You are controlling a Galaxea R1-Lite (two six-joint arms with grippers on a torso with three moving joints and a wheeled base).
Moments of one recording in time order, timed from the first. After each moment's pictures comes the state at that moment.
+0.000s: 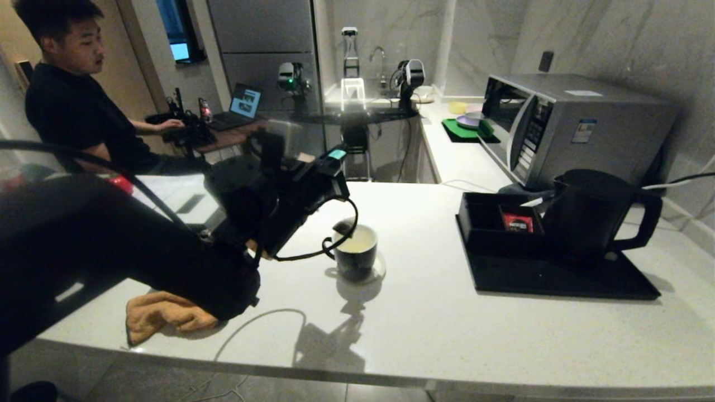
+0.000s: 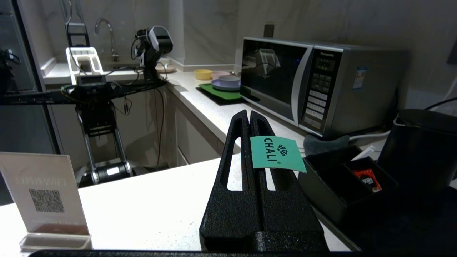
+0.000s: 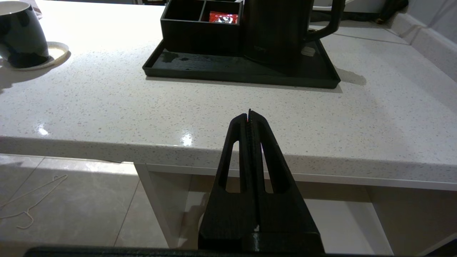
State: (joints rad) left arm -0.51 2.07 -0.95 -1.44 -0.03 -0.10; right arm 0.00 0.00 0.00 0.00 -0.03 -0.03
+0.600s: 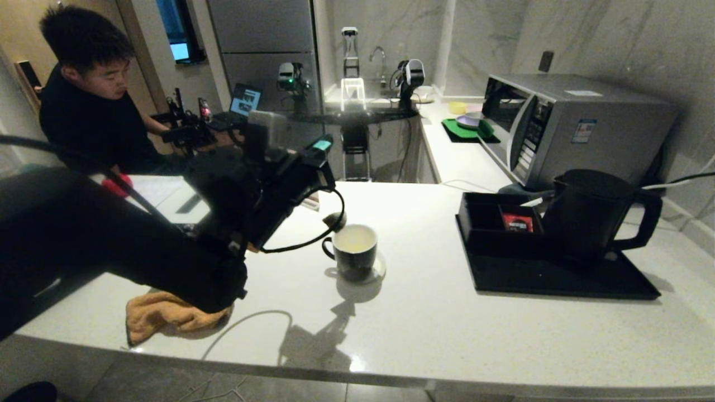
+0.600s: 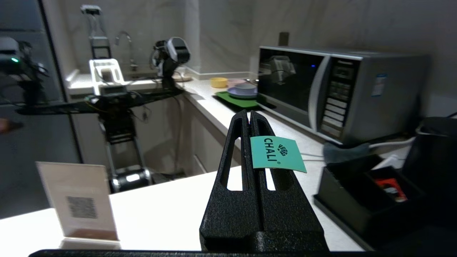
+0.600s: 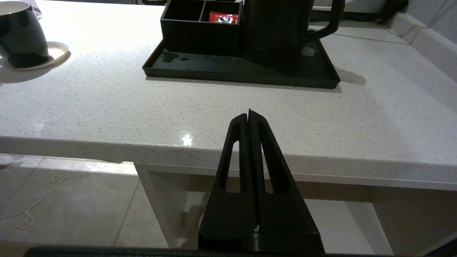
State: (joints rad) left arm -0.45 2.04 -0.95 -1.44 -0.03 -0.07; right arm 0.00 0.00 0.00 0.00 -0.03 -0.03
